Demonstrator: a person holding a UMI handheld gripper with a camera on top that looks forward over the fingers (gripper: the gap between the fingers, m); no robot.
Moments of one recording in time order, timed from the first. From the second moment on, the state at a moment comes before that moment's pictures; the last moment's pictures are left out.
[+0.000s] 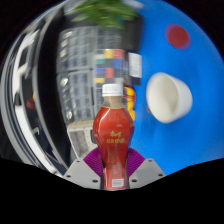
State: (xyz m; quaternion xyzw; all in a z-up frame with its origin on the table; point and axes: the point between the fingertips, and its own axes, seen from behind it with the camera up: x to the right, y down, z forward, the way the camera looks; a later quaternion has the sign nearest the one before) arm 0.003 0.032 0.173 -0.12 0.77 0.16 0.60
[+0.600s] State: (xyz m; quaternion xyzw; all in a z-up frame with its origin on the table) arm 0.050 -0.229 0.175 -0.52 0.61 -0.42 0.43
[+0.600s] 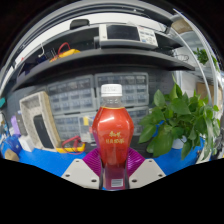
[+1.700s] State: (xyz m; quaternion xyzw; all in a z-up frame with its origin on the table) arm -0.039 -0.266 0.055 -0.55 0.64 -0.42 0.34
